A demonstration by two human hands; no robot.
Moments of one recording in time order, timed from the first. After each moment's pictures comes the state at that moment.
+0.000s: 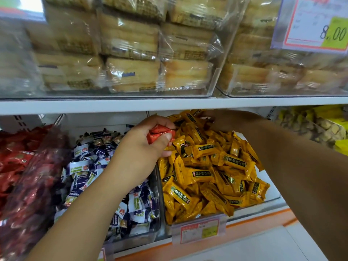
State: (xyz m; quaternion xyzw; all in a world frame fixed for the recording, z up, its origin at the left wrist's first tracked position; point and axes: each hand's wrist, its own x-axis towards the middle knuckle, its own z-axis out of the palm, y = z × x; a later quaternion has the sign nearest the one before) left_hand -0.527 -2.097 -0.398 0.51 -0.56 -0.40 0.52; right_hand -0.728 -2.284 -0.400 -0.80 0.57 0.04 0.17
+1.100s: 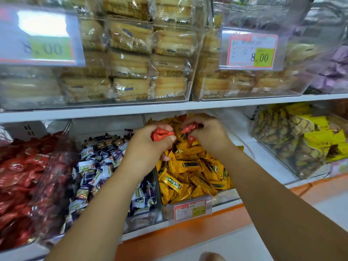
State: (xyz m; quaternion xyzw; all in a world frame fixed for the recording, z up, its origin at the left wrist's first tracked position) left_hand -0.545 -2.080 -0.386 0.55 -0.53 -0.40 0.50; right_hand -0.711 -2.157 -0.393 -0.73 0.49 -0.41 0.27
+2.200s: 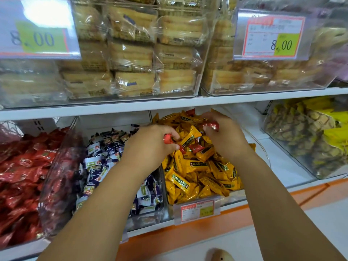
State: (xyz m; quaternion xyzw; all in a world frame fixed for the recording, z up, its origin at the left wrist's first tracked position) left_hand -0.532 -2.097 -0.390 0.65 -0.71 -0.14 0.25; right_hand -0.723 -2.145 -0.394 -0.73 0.57 -0.34 0.17
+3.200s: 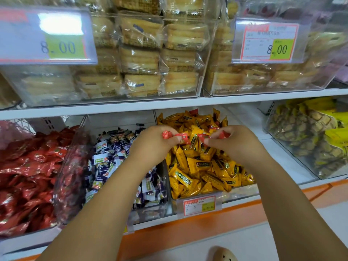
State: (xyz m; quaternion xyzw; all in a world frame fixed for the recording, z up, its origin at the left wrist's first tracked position) left_hand -0.532 -2.098 -0.394 0.65 -0.65 -0.23 0.31; right_hand -0.736 -2.109 -0.380 -0.65 0.63 -0.31 0.30
